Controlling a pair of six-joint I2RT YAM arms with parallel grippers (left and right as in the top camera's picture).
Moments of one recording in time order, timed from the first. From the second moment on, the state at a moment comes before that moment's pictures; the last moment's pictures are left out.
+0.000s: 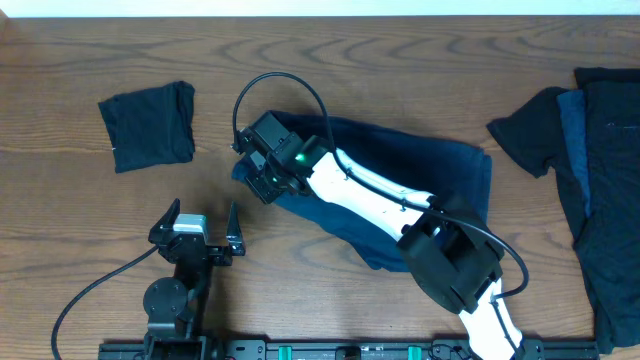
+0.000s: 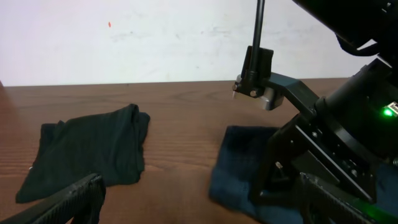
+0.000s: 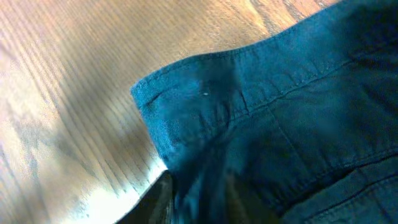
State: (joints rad) left arm -0.04 0.01 0.02 -0.11 0.05 -0.01; right arm 0.85 2.16 1.66 -0.53 -0.19 0.16
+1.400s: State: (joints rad) left arm -0.04 0.01 0.02 -0.11 0.05 -0.01; right arm 0.07 1.91 1.32 -0.86 -0.06 0.09
